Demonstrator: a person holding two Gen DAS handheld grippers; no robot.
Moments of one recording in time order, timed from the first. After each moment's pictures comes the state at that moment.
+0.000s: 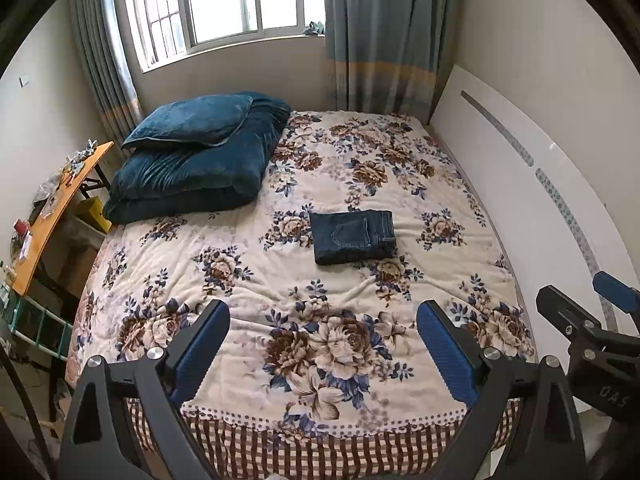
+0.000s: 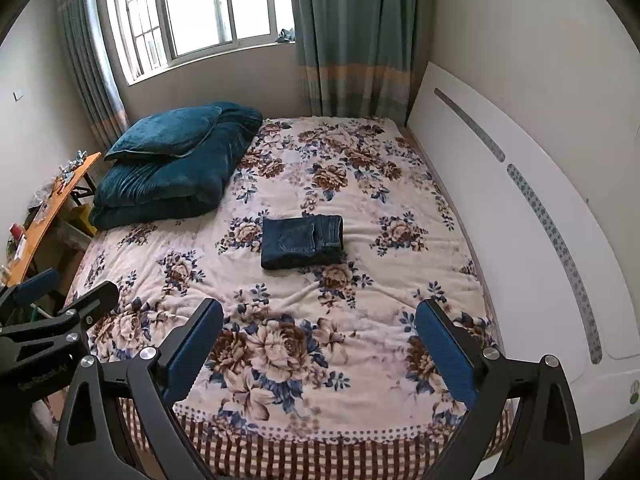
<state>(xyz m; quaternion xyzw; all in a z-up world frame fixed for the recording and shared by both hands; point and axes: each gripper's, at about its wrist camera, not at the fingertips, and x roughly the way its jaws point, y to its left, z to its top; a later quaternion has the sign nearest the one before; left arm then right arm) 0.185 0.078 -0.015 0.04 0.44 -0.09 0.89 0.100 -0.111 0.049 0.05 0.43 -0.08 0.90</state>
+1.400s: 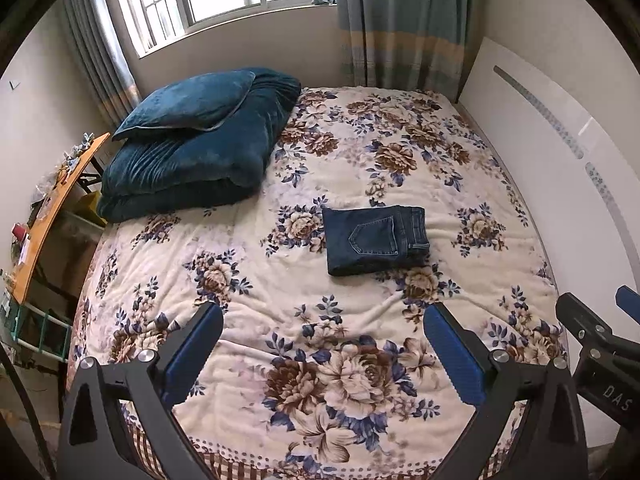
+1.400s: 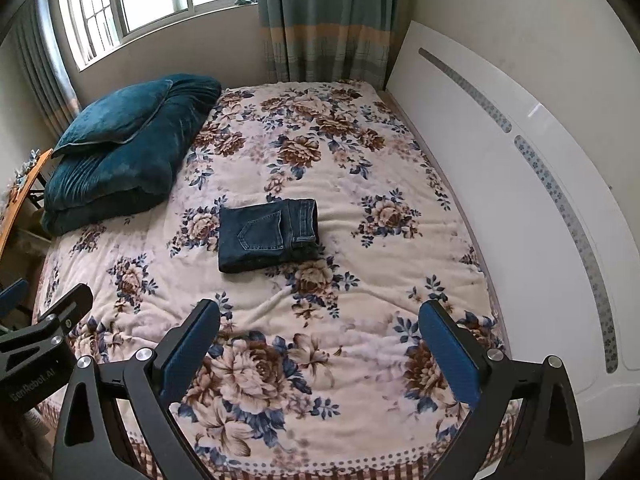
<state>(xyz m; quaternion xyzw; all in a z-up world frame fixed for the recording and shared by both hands) 0.319 0.038 -0.102 0.06 0.48 -0.06 0.87 0.260 -0.155 -0.073 0.05 0.48 -0.13 0.86</state>
